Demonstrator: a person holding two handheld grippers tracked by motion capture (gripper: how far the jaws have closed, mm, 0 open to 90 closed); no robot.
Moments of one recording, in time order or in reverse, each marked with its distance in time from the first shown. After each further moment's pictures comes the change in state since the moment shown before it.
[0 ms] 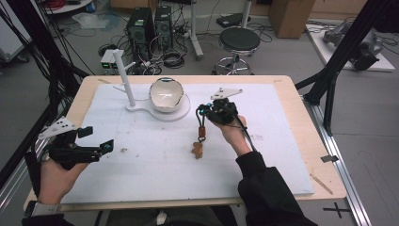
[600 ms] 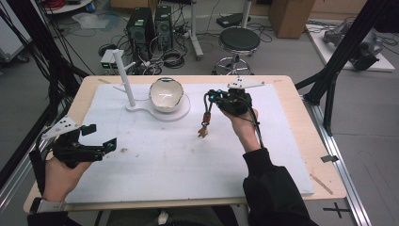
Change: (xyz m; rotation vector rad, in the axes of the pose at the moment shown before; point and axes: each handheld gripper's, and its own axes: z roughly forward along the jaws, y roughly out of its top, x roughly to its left) left arm -0.001 0.000 0.008 -0.034 -0.017 0.024; right arm -0.008 0.025 -0.039 -0.154 -0.028 0.025
